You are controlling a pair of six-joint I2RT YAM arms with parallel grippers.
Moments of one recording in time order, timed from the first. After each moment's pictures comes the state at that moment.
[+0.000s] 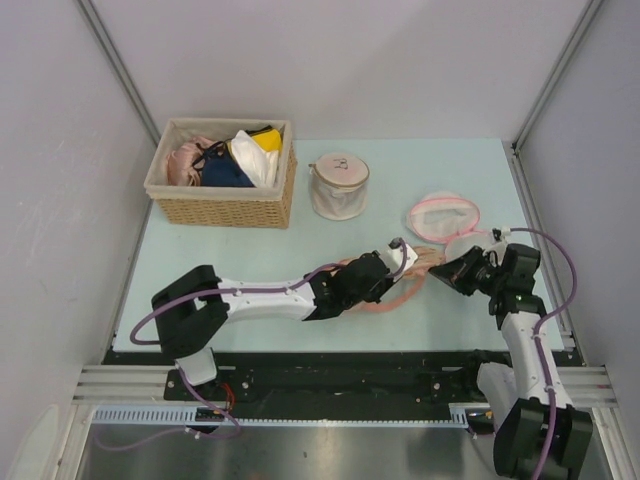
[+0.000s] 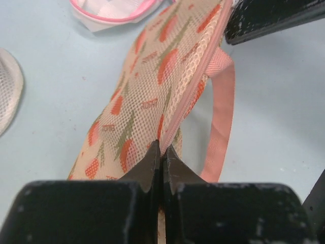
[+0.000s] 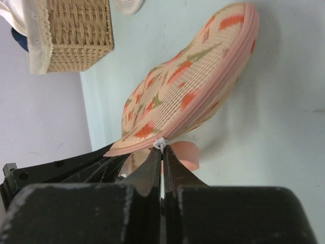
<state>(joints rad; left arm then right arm) -1.17 1.73 1.06 0.17 -0.28 0.00 -0.18 0.80 0.43 -0.27 -0.71 0.70</state>
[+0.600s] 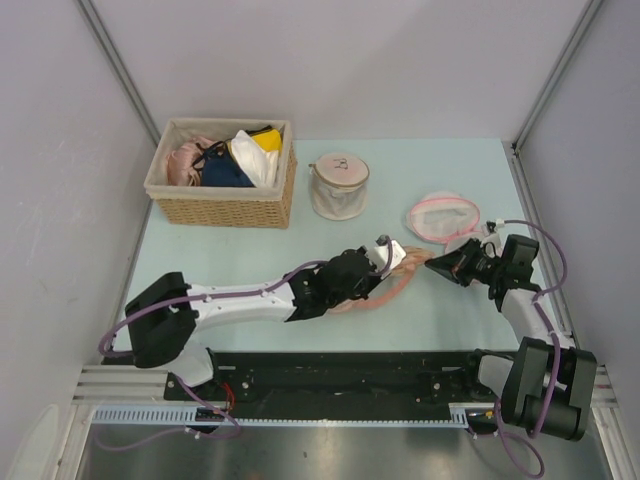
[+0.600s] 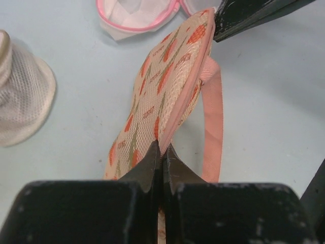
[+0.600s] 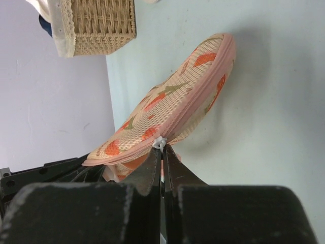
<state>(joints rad) -1.15 1.57 0.98 0.15 -0.28 0.05 -0.26 1.09 0.44 -0.03 -0.93 0.71</state>
